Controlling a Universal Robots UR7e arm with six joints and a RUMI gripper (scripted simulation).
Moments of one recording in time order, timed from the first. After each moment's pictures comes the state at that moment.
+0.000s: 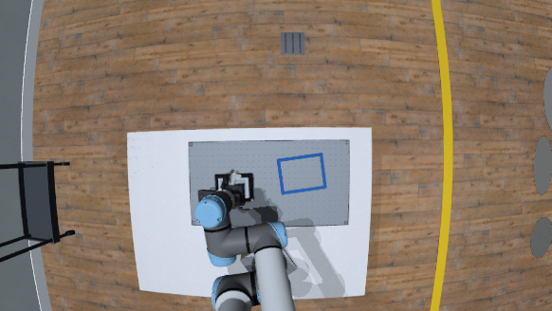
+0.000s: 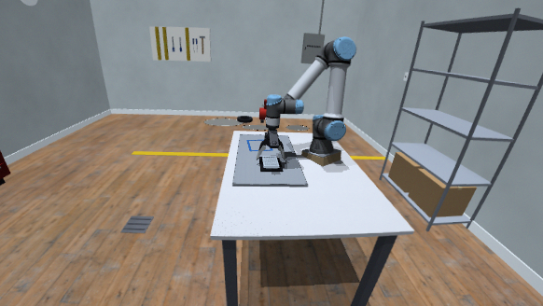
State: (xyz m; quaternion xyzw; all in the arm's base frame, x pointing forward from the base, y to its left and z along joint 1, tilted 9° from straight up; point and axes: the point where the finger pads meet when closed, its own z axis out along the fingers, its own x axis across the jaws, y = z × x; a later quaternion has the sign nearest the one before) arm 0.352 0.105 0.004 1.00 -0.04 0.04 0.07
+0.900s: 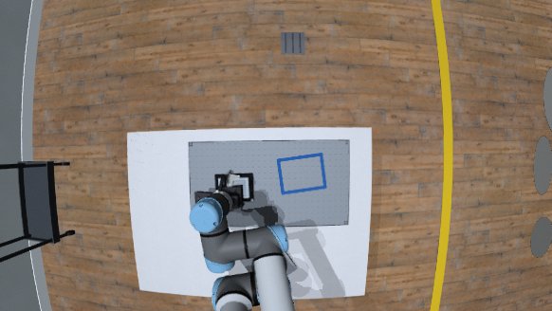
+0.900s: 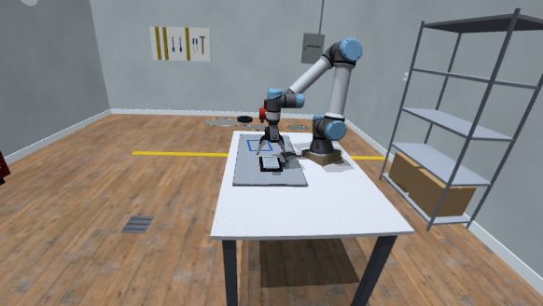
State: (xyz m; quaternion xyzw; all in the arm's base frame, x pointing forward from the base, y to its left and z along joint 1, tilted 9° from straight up) arm 0.350 0.110 0.035 1.00 -0.04 0.04 0.07
